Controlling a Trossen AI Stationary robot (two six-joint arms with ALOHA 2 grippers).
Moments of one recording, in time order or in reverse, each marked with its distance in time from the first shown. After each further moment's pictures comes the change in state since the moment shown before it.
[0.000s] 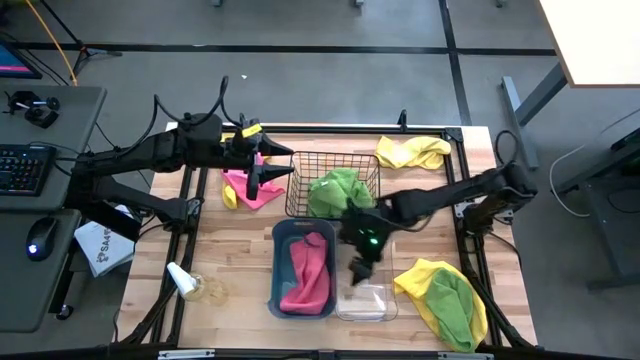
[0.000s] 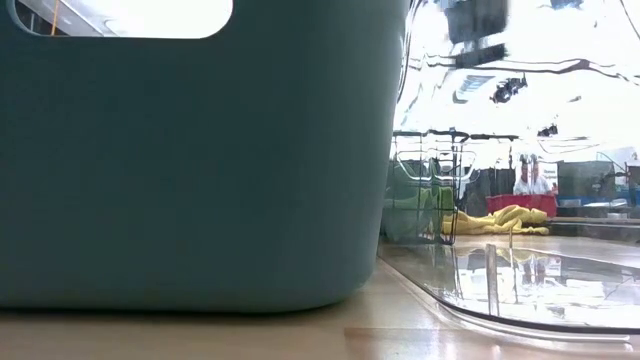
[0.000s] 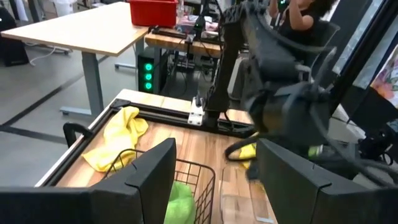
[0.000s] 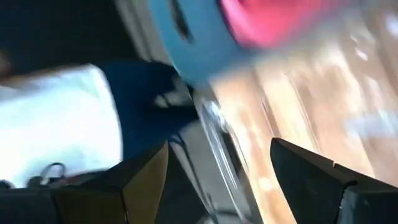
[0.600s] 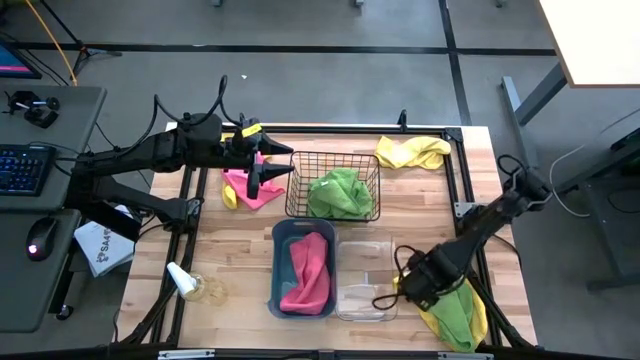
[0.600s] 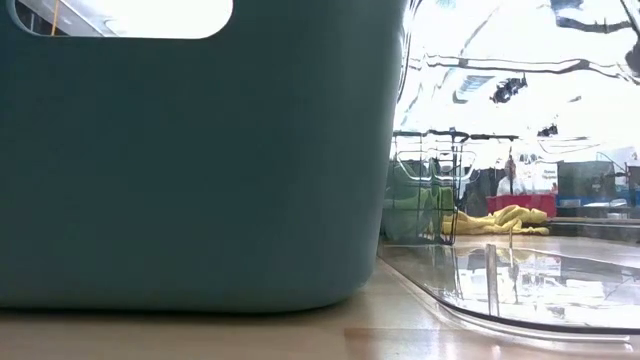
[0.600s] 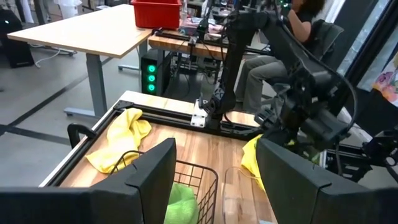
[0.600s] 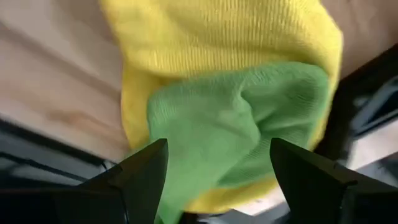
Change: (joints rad) left arm 0.000 0.001 0.000 0.010 -0.018 -0.002; right arm 0.464 -0.088 -0.265 -0.525 0.235 0.558
